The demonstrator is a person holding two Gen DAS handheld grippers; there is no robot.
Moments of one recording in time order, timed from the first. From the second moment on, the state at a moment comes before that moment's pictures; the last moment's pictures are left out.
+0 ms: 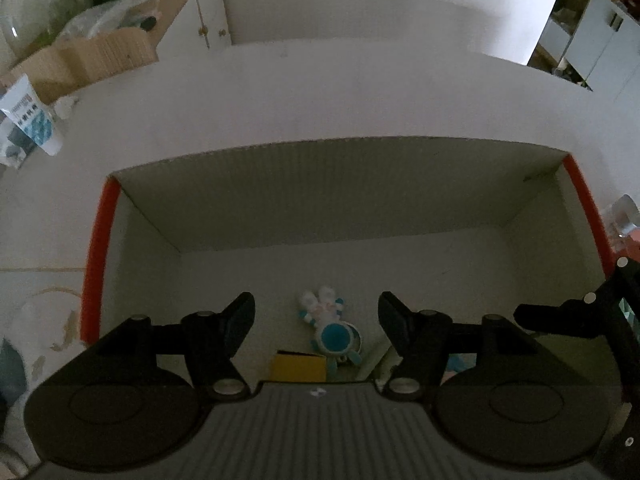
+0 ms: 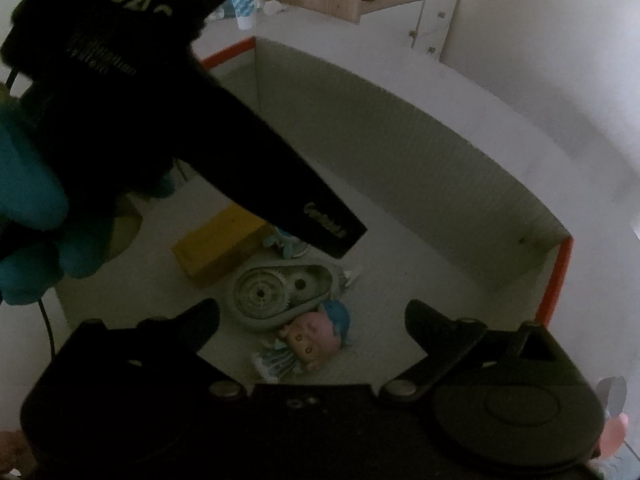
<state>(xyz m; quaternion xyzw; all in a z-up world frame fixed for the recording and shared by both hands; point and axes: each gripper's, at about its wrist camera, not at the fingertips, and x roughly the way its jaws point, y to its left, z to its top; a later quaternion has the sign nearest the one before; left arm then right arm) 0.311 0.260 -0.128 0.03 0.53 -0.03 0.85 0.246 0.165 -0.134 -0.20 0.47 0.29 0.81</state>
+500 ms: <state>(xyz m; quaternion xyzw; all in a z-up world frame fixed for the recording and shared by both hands) 0.272 0.246 -0.084 0.04 0.48 -0.03 0.87 0.212 0.151 -0.092 -0.17 0.43 0.31 0.83</state>
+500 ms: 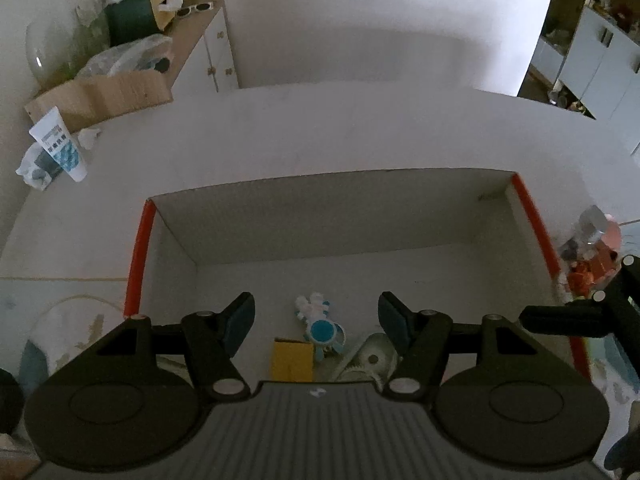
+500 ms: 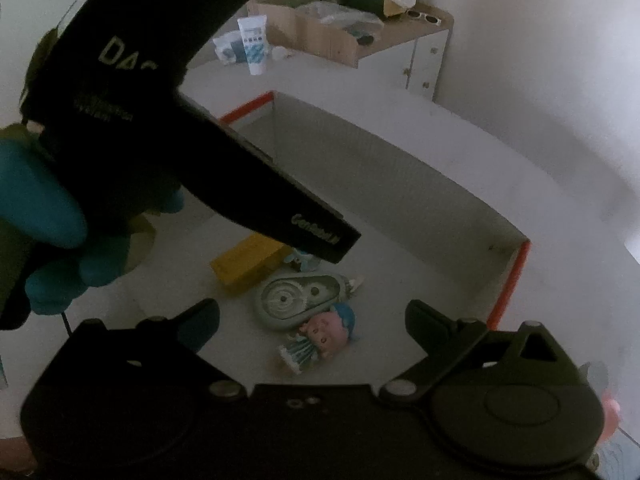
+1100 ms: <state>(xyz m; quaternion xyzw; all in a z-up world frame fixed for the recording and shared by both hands) 0.210 0.206 -0.037 0.04 0.44 -0.05 0.90 0.159 0.092 -0.043 -0.13 0.39 0.31 0.86</state>
